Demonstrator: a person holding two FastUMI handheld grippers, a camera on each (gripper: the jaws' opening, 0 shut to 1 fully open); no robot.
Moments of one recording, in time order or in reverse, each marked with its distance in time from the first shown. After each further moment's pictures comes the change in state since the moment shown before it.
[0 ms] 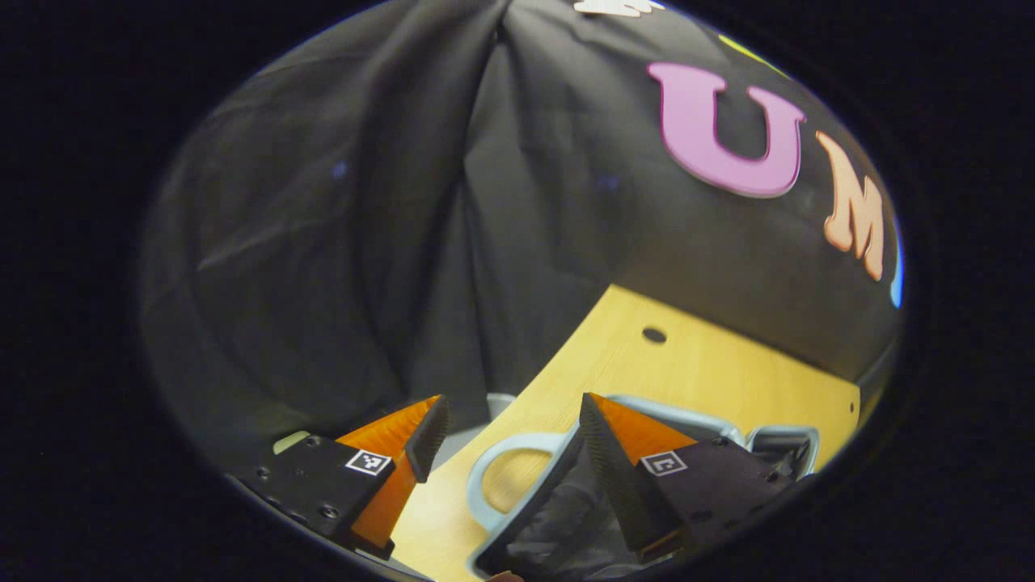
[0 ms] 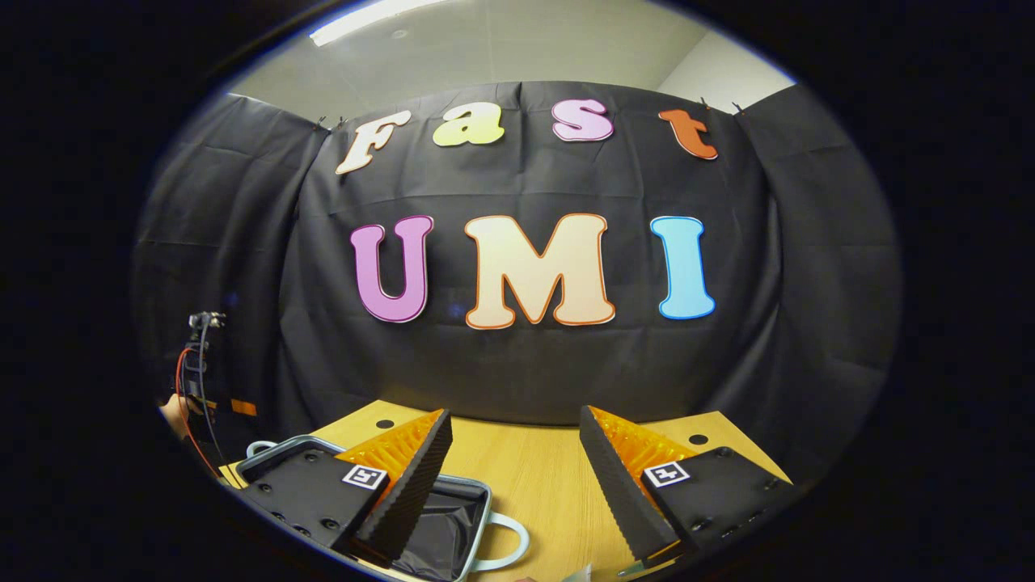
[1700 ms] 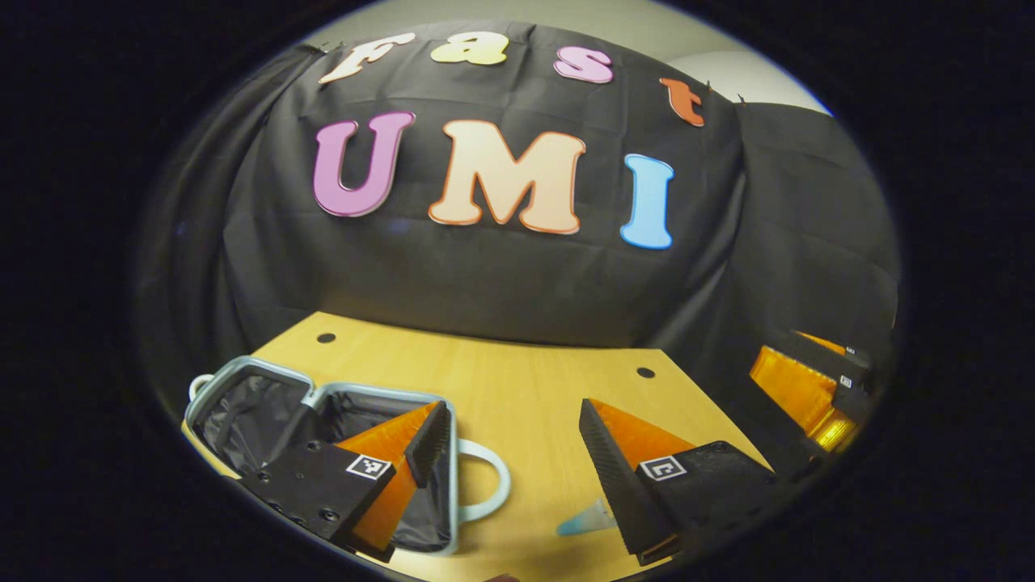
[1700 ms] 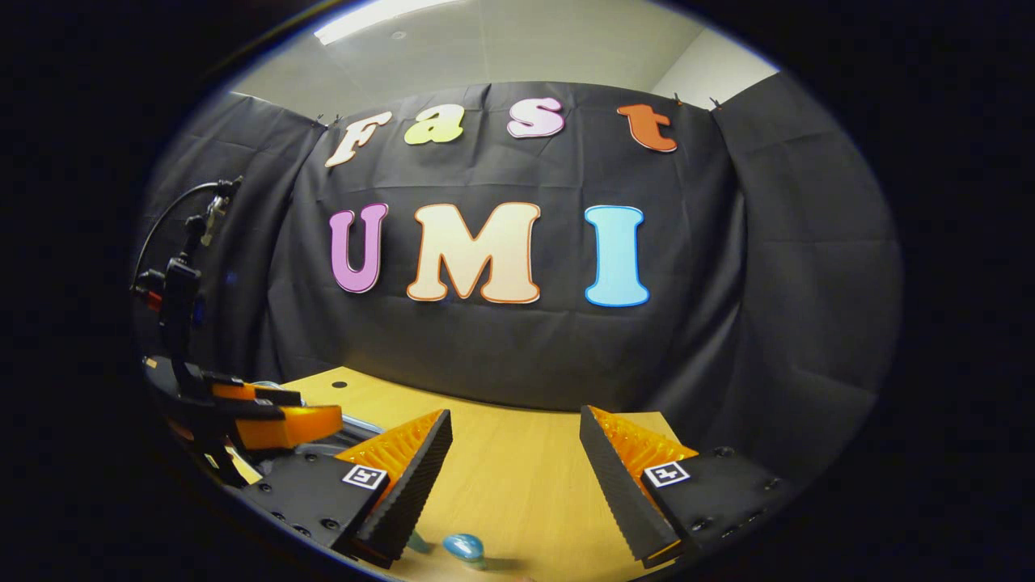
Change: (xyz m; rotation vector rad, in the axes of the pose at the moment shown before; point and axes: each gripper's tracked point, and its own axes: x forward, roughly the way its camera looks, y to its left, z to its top) left arm -0.281 -0.380 -0.146 0.201 -0.024 -0.646; right arm -0.057 -0.209 -0.048 -0.075 0.020 -0.005
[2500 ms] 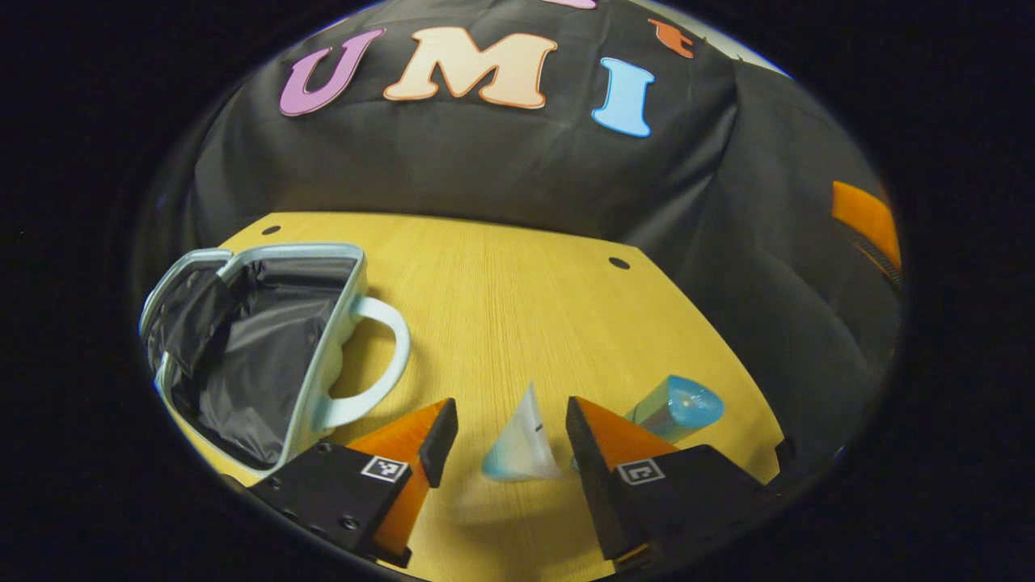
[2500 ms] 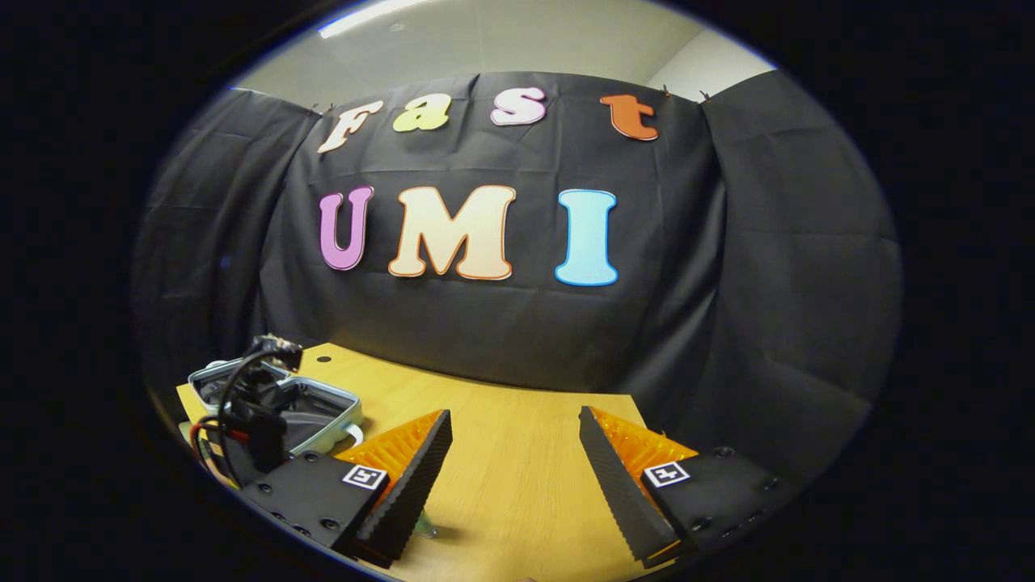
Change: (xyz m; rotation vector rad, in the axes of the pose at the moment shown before) left arm 0.034 -0.053 -0.170 -0.041 0.313 -0.052; right arm -0.034 -0.047 -0.029 -0.029 0.062 -0.010
